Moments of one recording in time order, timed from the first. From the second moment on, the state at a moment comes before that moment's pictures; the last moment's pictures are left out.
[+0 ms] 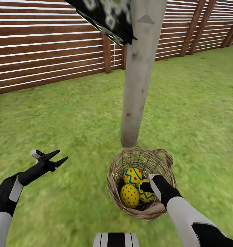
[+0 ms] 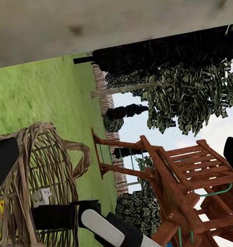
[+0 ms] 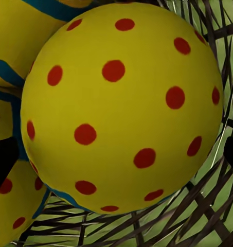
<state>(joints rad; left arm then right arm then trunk) -0.65 0.27 0.41 -0.85 0.43 0.98 -1.44 -0.81 0.08 -0.10 -0.42 0.03 0.63 -0.07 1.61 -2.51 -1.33</state>
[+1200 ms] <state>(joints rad) -0.65 0.27 0.41 -0.85 0.43 0.98 -1.45 -0.81 0.08 -0.10 -0.44 0.02 0.63 -0.07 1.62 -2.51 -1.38</state>
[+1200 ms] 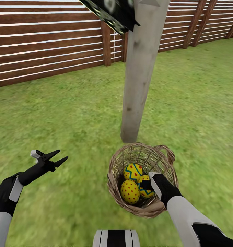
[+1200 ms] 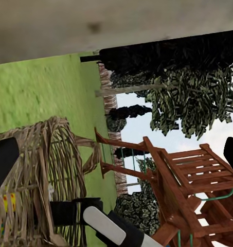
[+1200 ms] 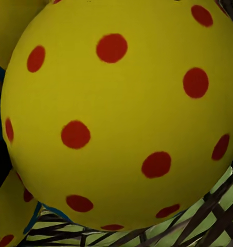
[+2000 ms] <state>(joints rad) -0.65 0.27 0.40 -0.85 0.43 0.98 -1.44 -0.81 0.08 -0.10 -0.43 0.03 0.63 -0.07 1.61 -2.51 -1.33</state>
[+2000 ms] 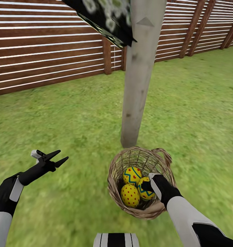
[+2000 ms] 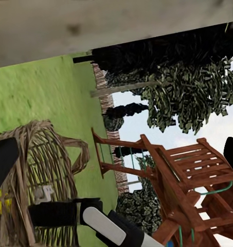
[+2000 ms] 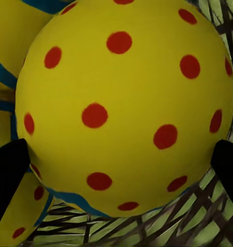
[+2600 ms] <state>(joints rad) -0.65 0.27 0.38 -0.86 0.42 0.99 -1.44 -0.81 0.08 -0.10 -0.43 0.03 0.63 -0.07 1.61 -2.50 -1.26</state>
